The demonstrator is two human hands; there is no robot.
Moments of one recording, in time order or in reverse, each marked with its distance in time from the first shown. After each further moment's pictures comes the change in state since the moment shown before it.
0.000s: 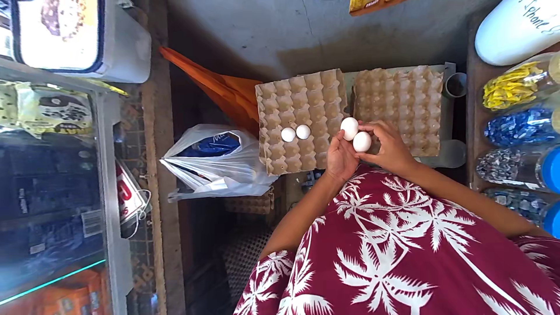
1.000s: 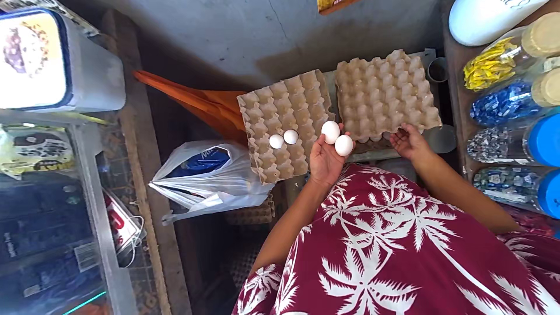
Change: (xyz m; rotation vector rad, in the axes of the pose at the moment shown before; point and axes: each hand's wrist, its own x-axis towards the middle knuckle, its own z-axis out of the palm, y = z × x) left_hand -0.008 0.009 -0.011 0.030 0.014 -0.009; right_hand -0.041 0.095 -0.019 1.151 0.808 1.314
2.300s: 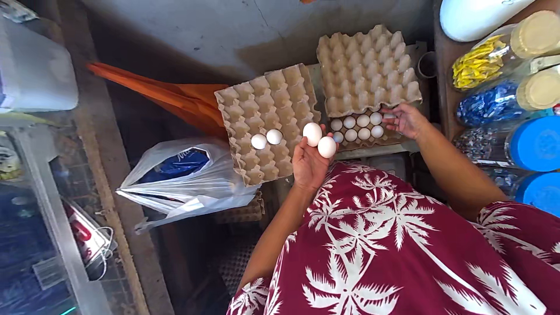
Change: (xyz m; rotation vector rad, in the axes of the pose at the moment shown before) left_hand 0.001 -0.003 0.003 -0.057 0.079 0.031; right_hand 0.053 -0.061 -0.008 -0.530 -0.333 -0.132
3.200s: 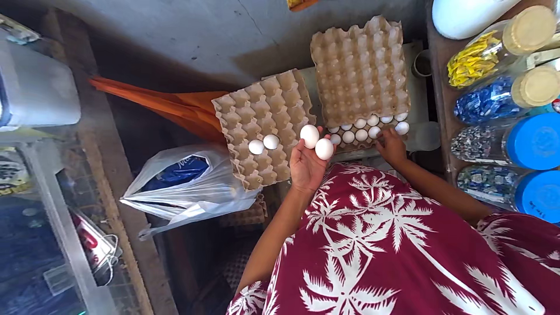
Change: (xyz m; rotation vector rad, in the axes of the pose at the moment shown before) left_hand 0.002 -0.001 0.010 0.058 0.008 -0.004; right_hand -0.022 0.088 0.013 -1.062 0.192 -0.441
